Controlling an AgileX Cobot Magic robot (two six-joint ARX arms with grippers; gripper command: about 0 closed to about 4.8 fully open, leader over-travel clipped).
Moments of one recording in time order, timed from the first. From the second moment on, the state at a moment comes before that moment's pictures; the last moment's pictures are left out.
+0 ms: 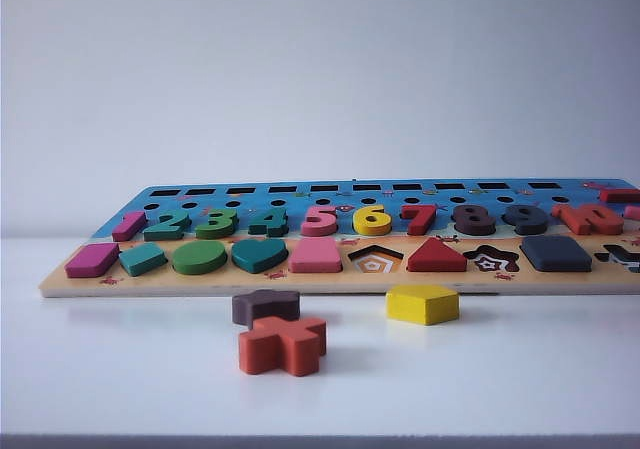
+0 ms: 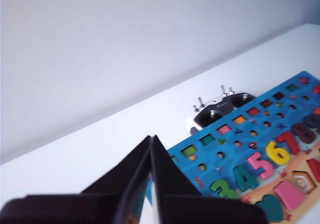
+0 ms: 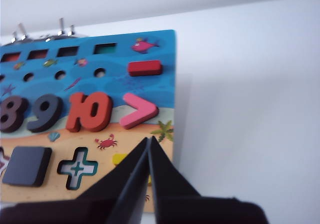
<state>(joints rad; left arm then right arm) -0.10 0.54 0.62 -0.18 0.51 0.20 0.14 0.01 0.01 -0.20 0.01 0.11</state>
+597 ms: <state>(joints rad) 0.01 0.28 0.35 -0.15 0.20 0.12 0.14 0.01 0.01 -0.18 0.14 0.03</state>
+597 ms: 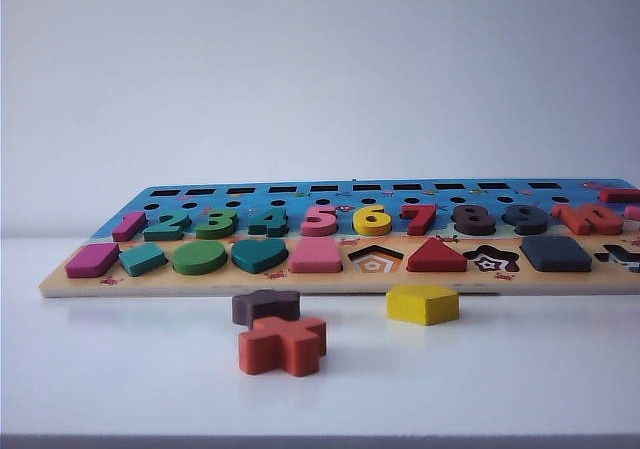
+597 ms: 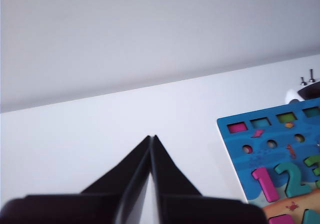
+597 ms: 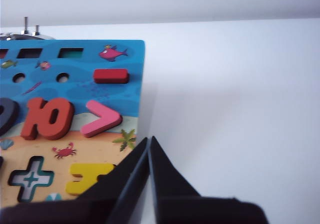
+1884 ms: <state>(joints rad) 0.10 0.00 0.01 0.01 0.07 0.16 0.14 0.01 0.01 -0.18 0.15 0.03</state>
